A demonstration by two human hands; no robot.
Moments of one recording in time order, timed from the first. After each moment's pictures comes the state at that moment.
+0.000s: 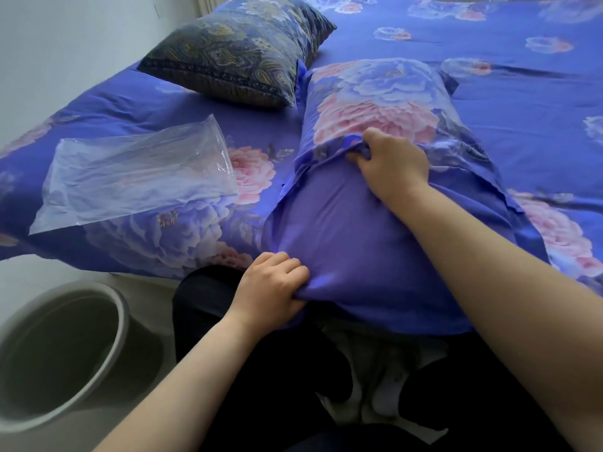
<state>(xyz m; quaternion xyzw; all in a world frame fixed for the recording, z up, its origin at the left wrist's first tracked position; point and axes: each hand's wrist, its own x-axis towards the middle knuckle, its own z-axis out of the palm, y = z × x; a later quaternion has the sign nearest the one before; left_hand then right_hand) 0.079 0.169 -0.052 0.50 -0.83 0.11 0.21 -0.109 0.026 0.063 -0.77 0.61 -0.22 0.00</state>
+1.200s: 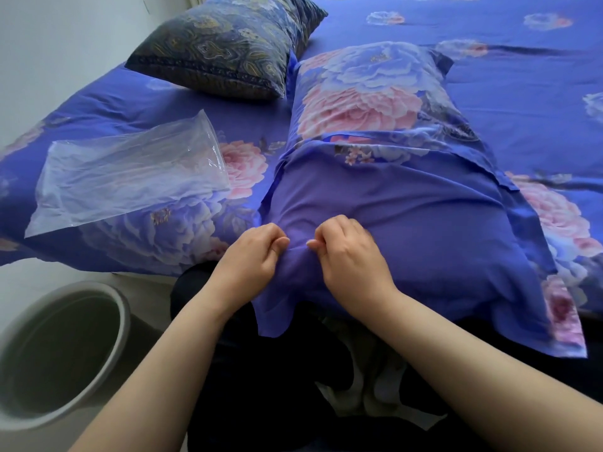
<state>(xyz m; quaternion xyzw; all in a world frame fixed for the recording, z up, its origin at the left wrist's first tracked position) 0.089 0.156 -0.015 0.61 -0.73 -0.18 0.24 -0.087 0.148 -0.018 -0.80 0.48 -0.35 0.01</state>
